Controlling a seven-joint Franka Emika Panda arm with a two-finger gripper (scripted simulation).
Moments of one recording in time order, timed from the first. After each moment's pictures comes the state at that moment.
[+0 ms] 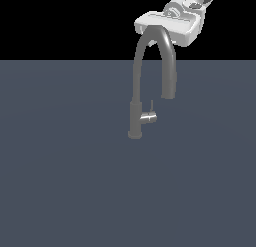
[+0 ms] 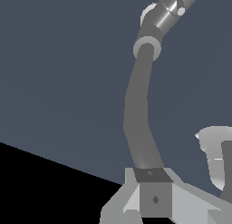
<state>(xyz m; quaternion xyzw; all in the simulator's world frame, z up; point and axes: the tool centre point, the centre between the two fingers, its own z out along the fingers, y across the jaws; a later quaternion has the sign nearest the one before) 0.034 -0.058 0.335 -0.83 0.29 0.38 0.29</state>
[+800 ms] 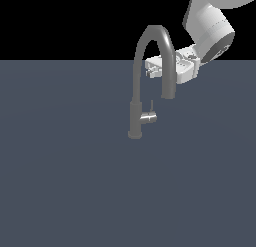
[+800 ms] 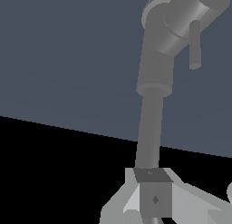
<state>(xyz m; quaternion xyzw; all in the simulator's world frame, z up) 0.074 -0.078 0.239 -0.70 0.37 0.48 0.37</state>
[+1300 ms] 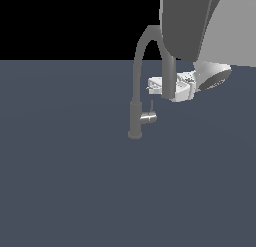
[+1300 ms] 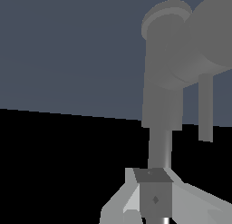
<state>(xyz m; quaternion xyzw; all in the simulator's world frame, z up) 0.085 -0.082 0.179 -0.62 0.41 0.53 0.41</state>
